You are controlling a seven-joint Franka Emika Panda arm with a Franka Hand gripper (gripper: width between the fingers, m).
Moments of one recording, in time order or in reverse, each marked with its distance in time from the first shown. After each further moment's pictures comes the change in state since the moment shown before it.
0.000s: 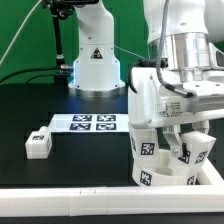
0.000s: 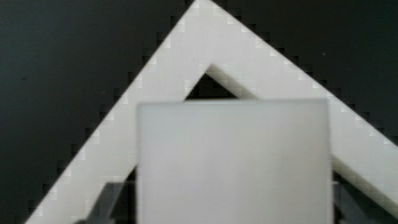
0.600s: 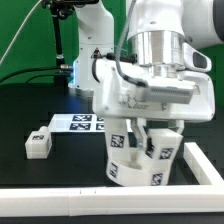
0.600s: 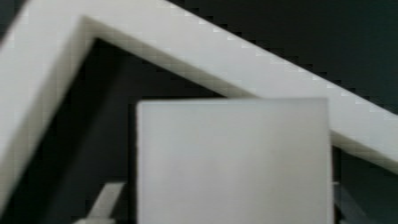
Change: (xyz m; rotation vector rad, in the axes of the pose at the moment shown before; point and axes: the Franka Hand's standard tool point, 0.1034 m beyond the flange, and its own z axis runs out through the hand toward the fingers) arm 0.032 -0.034 -0.011 0.158 -0.036 0.198
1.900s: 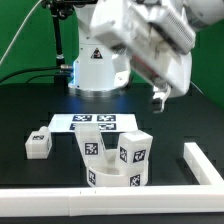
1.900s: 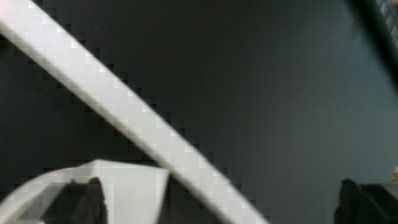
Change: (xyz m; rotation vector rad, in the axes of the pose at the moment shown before) arm -0.036 -0.052 -0.069 0.269 -0.070 -0.458
